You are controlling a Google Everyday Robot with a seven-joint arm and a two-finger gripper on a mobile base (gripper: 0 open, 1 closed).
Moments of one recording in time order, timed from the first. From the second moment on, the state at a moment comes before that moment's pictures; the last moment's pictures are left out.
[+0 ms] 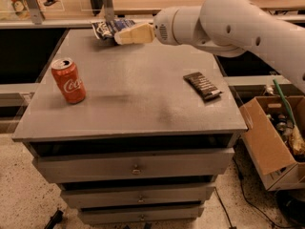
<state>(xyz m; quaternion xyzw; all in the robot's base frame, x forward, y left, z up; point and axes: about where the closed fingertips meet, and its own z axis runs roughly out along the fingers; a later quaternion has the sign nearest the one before) 0.704 0.021 0.971 -0.32 0.73 0.22 0.56</state>
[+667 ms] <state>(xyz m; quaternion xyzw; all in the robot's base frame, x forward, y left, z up) 0.709 -0.005 0.971 -0.32 0.72 0.25 0.56</state>
